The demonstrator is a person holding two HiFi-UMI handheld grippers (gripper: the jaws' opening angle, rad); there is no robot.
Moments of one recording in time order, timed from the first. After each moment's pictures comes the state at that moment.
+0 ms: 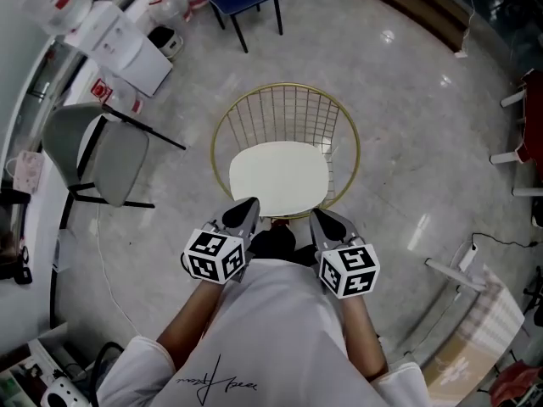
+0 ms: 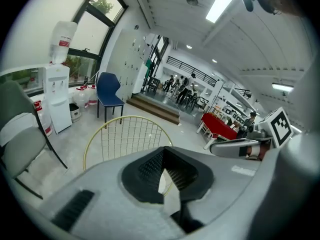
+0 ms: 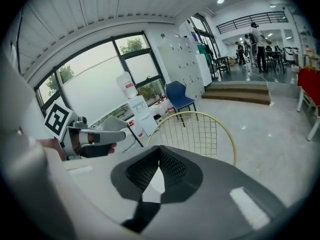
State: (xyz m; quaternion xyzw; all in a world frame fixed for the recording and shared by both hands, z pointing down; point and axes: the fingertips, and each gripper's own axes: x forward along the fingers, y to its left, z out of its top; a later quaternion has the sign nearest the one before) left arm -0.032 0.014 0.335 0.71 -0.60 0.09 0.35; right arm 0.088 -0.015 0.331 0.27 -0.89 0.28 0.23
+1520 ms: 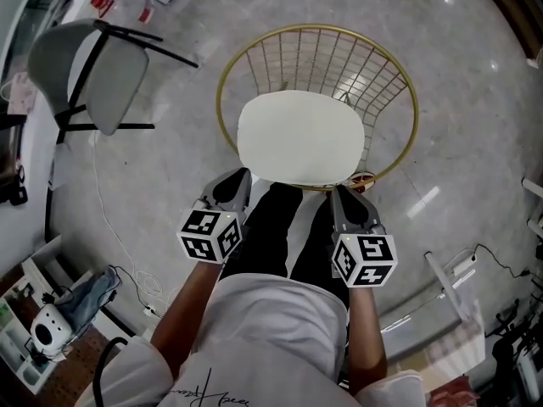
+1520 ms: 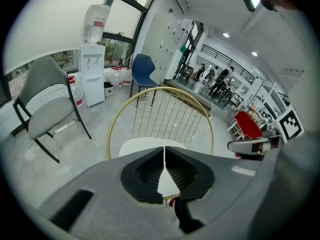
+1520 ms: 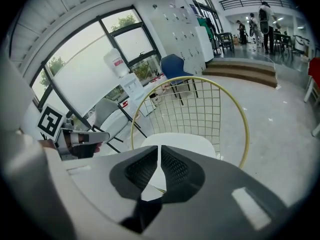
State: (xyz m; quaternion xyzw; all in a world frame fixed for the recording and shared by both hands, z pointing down) left arm -0.117 0.004 0.492 0.56 -0.68 0.11 0.45; right arm 0.048 -0.083 0.487 0.23 -0.85 0.34 0.33
